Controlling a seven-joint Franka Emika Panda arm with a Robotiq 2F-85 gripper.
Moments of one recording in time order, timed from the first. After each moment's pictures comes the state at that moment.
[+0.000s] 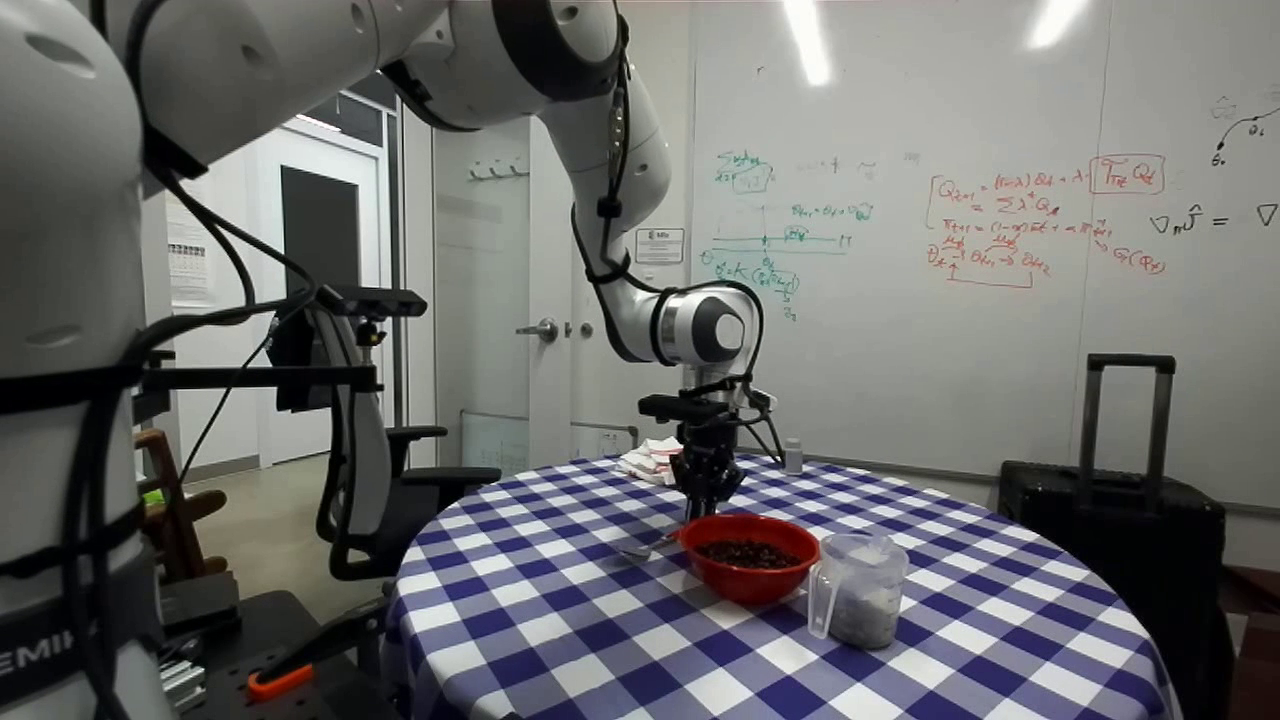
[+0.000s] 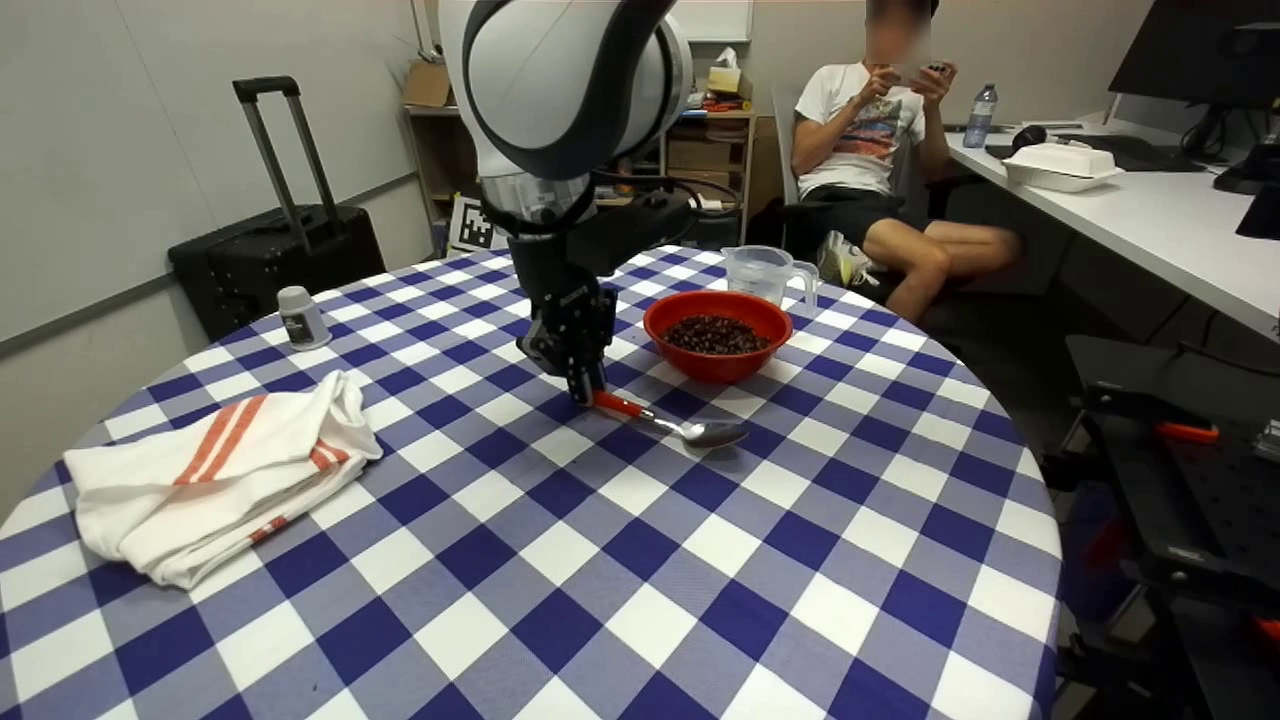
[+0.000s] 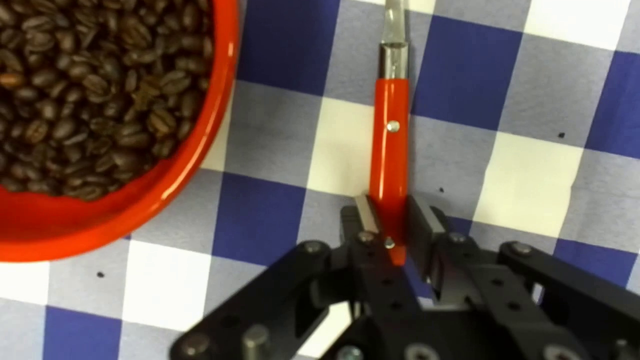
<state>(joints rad) 0.07 0.83 0.00 -1.57 -0.03 2.25 0.15</state>
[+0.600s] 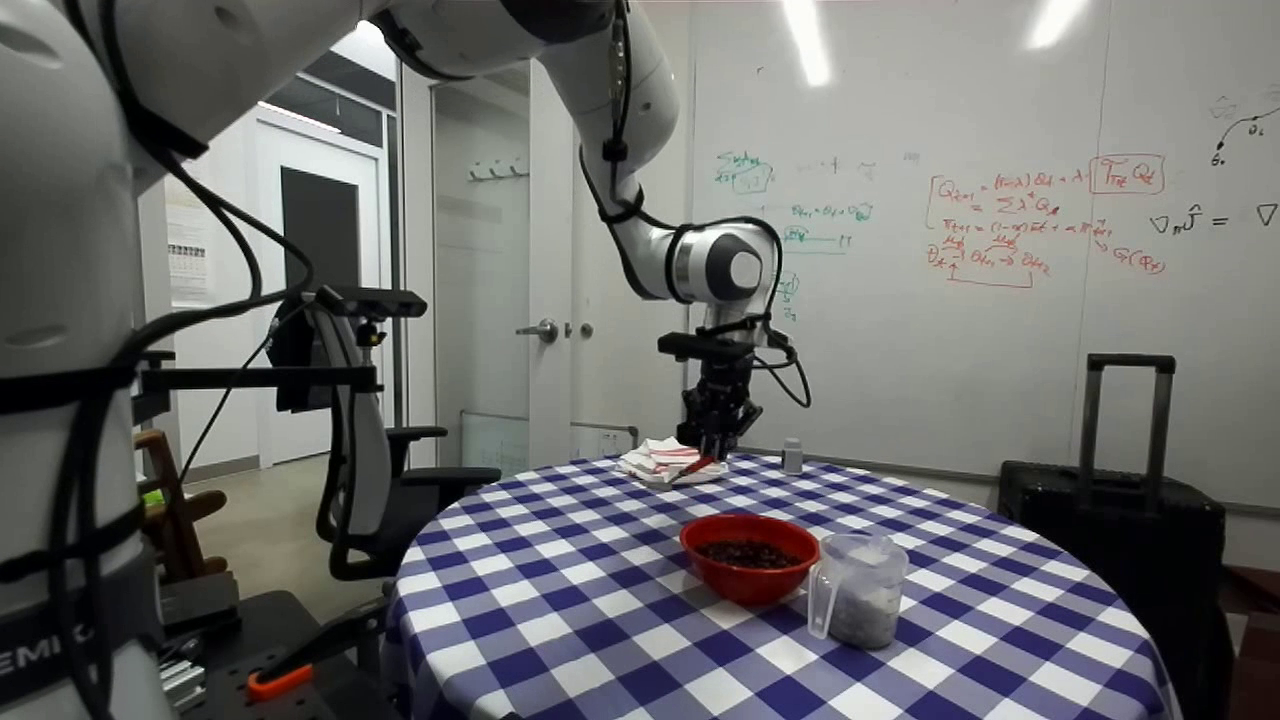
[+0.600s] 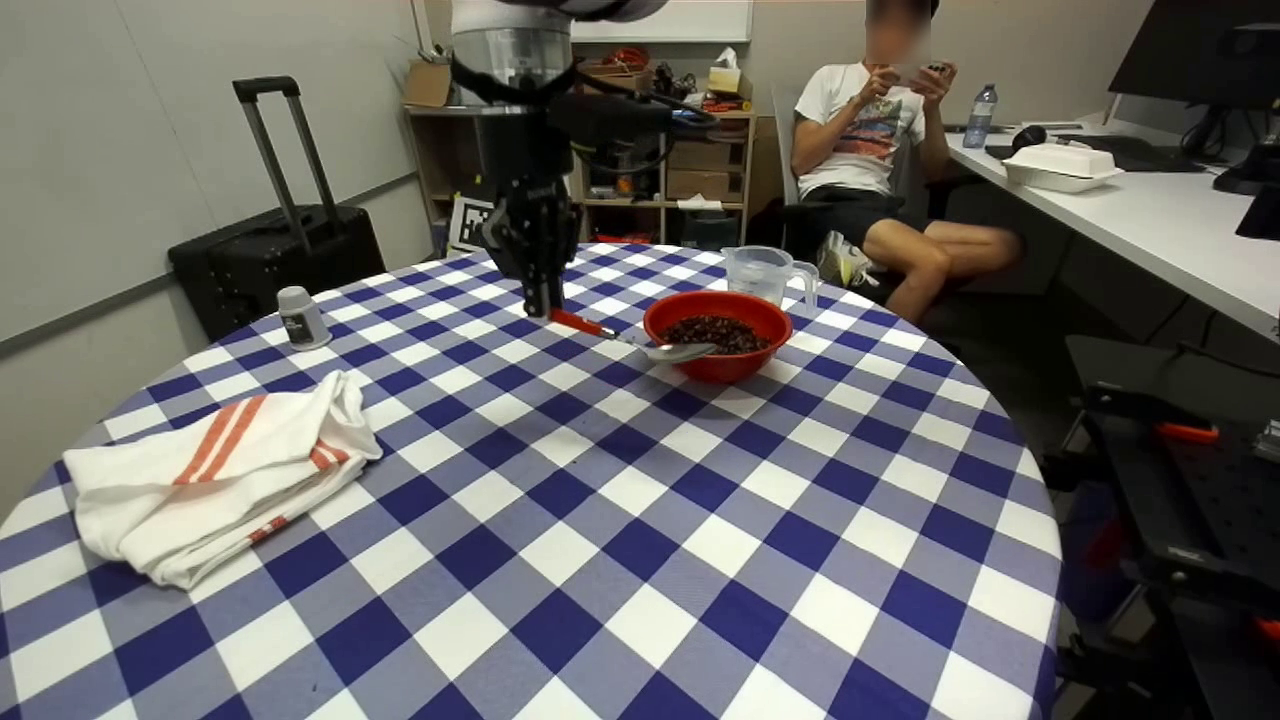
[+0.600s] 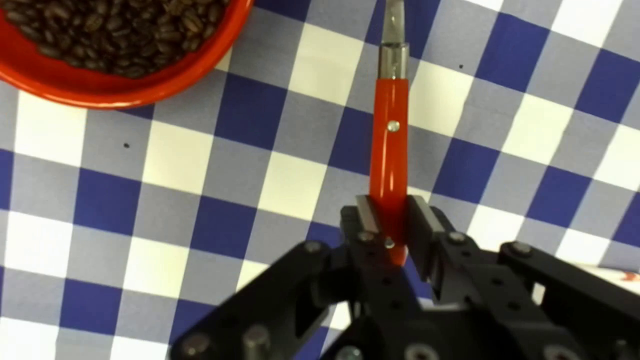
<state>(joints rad) 0.00 0.70 0.06 -1.55 0.05 2.20 -0.01</state>
